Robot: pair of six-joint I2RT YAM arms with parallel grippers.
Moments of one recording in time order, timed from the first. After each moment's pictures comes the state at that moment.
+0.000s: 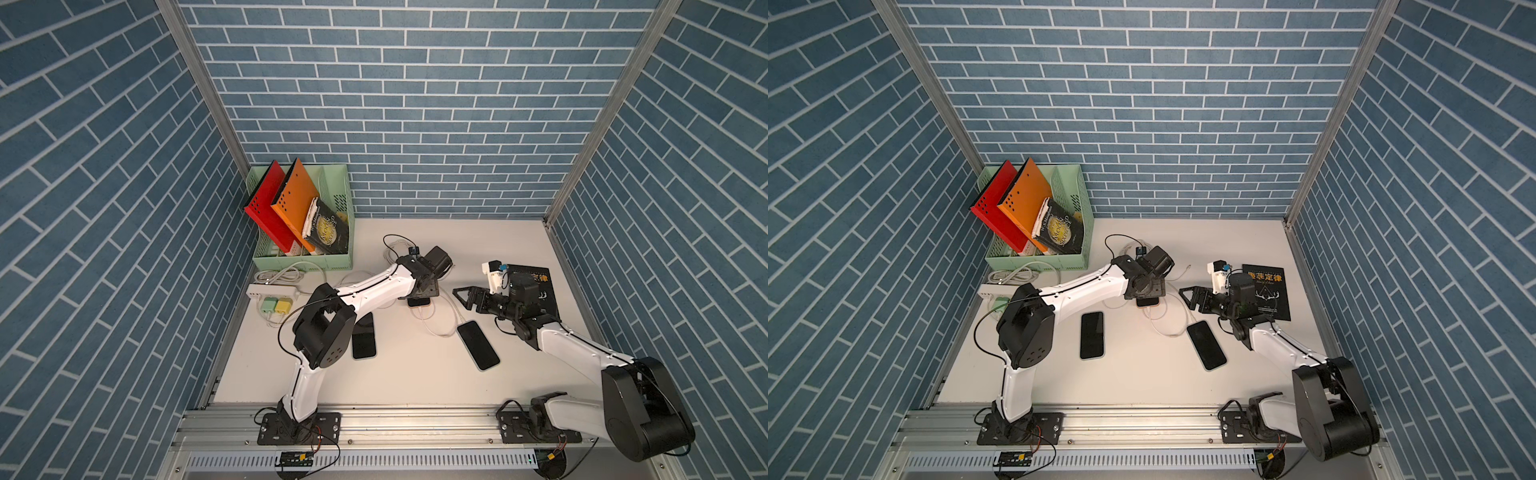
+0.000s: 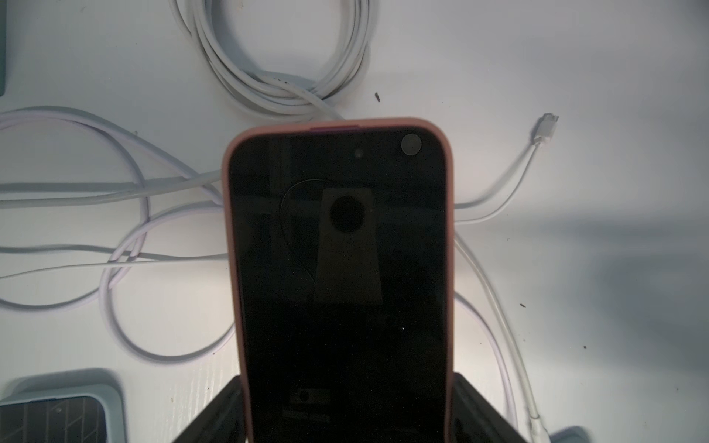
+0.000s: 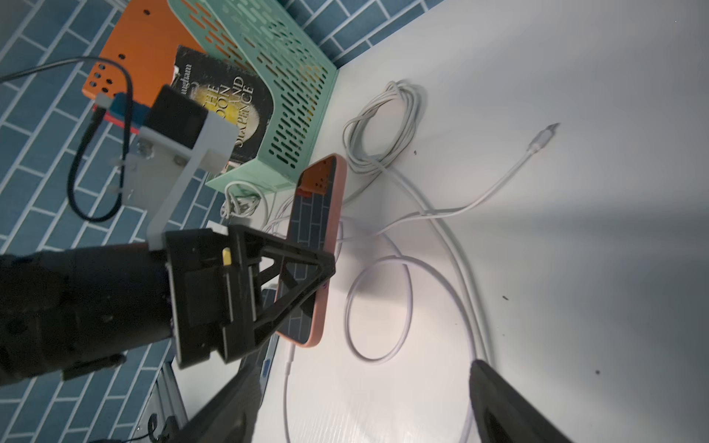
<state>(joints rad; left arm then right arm) -0.82 2.03 1.67 -0.81 -0.30 -0.85 0.32 1.26 0.51 0.26 -0.59 0.51</state>
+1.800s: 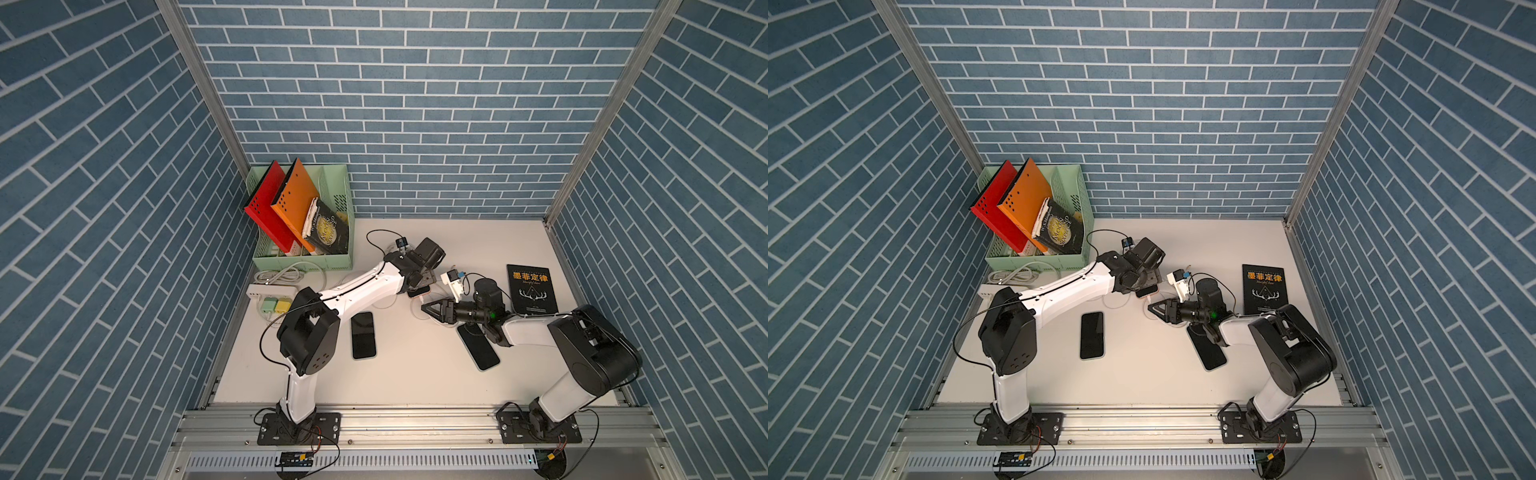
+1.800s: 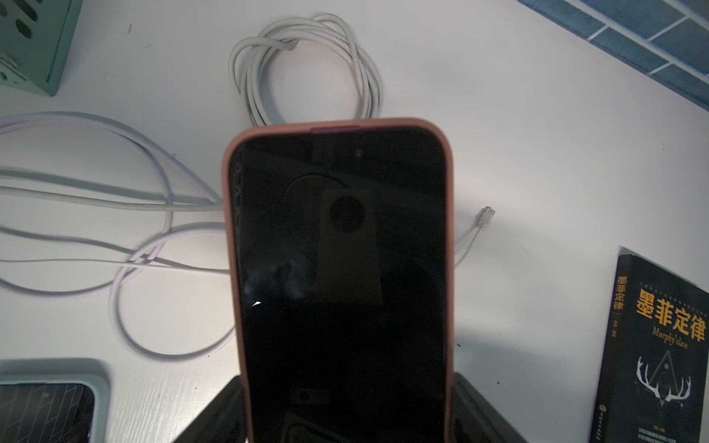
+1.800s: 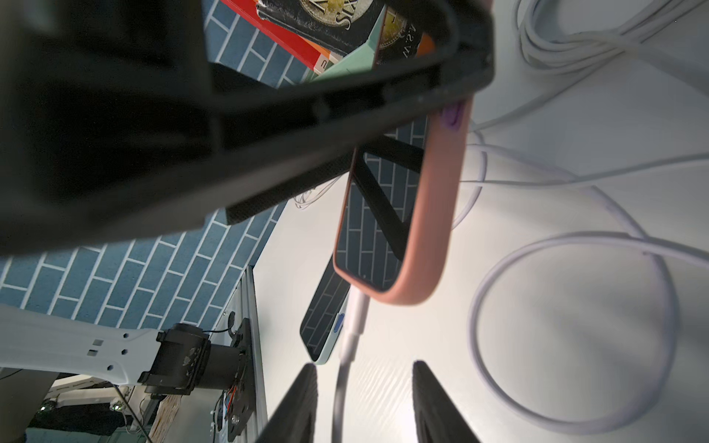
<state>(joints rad) -0.79 1.93 1.62 -0.73 -0.31 -0.99 0.55 1.63 0.55 0.68 -0.77 0.60</state>
